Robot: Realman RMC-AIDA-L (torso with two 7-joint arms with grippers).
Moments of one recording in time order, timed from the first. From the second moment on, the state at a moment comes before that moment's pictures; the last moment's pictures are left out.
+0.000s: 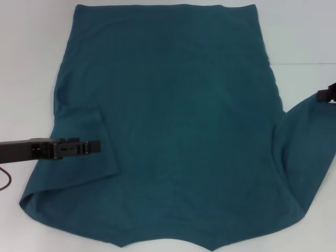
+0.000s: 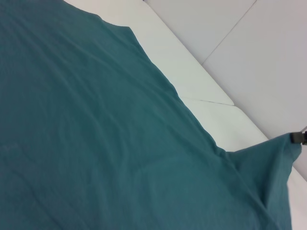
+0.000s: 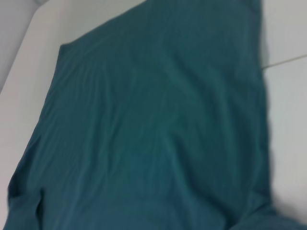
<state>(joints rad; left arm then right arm) -0.49 -2.09 0.51 0.93 2.23 1.63 -2.03 0.72 1.81 -0.59 -0.64 -2.36 -1.38 2.49</state>
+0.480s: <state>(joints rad) -0.49 -2.10 0.50 0.93 2.22 1.61 -2.03 0.82 1.90 -0.72 -0.63 -2.36 -1.43 2.50</state>
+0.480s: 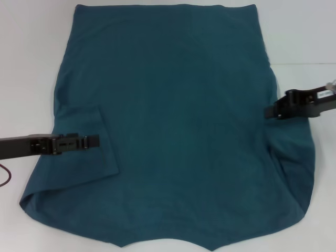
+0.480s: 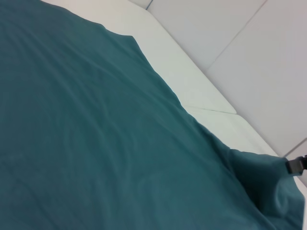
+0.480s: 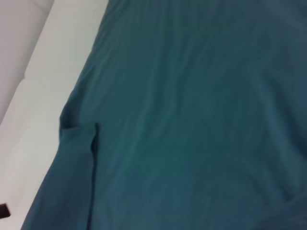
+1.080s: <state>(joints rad) -0.49 -2.10 0.50 0.93 2.20 1.58 -2.04 0.88 1.93 -0.84 -0.60 -2.36 -1.32 2.62</state>
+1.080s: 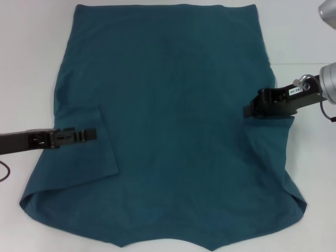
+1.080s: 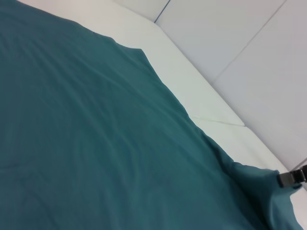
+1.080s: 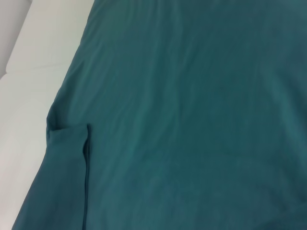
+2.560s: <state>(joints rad) -0.33 -2.01 0.43 0.93 2.20 1.70 -2.53 0.78 1.87 -0.69 -0.62 -2.26 -1.52 2.44</state>
